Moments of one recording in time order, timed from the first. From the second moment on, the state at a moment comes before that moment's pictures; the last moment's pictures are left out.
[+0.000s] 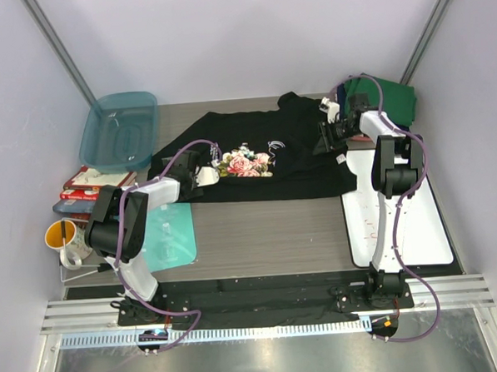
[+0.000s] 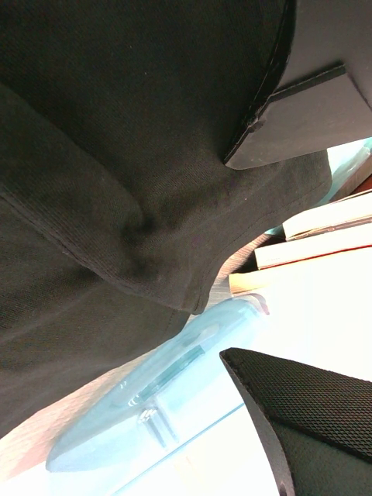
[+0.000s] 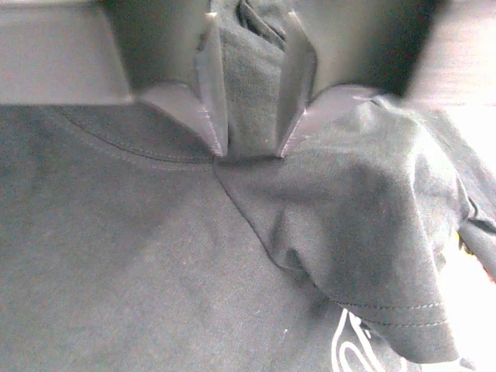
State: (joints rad) left arm -0.31 1.78 0.94 -0.05 -0.39 1.17; right arm -0.04 2.32 1.84 -0.69 -0.73 -0.37
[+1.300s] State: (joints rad) left arm -0.31 1.80 0.96 -0.05 -0.40 1.17; right arm 0.07 2.05 1.61 -0.46 -0.28 -0.46
